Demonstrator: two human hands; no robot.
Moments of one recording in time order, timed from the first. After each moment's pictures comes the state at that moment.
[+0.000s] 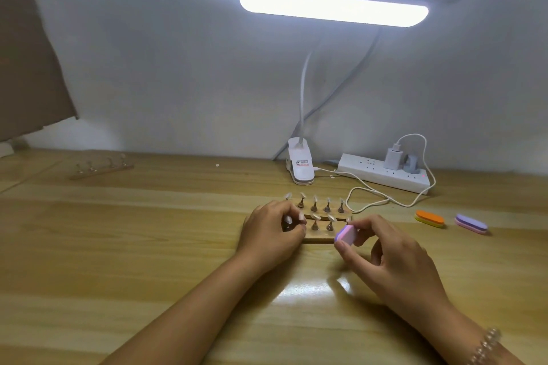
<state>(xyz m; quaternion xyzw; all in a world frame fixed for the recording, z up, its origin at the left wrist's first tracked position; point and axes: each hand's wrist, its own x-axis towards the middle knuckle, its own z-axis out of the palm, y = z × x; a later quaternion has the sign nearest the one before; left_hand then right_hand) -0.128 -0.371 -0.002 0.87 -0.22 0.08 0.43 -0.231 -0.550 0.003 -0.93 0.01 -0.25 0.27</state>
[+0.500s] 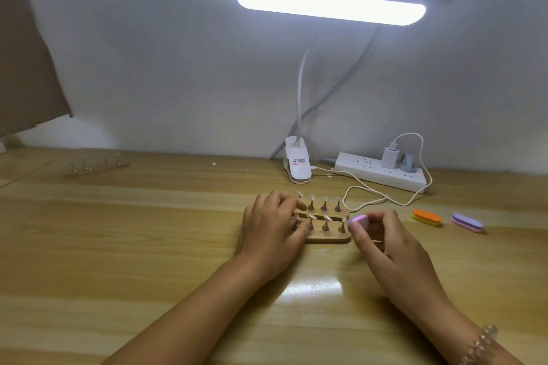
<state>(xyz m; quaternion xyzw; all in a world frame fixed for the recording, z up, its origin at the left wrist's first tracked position) -0.131 -0.374 -0.007 0.90 -0.27 0.18 0.29 -0.224 -0.557 -0.001 -0.90 0.08 -0.25 0.35</state>
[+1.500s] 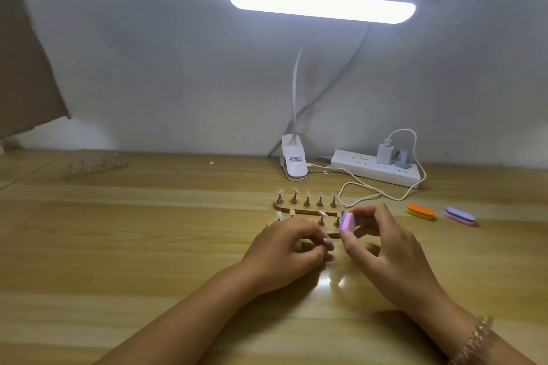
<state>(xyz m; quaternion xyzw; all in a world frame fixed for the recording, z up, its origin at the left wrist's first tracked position) -0.153 -0.376 -0.008 0.83 -0.39 0.02 0.40 -0.235 -0.552 0.008 -0.90 0.00 -0.26 0.36</state>
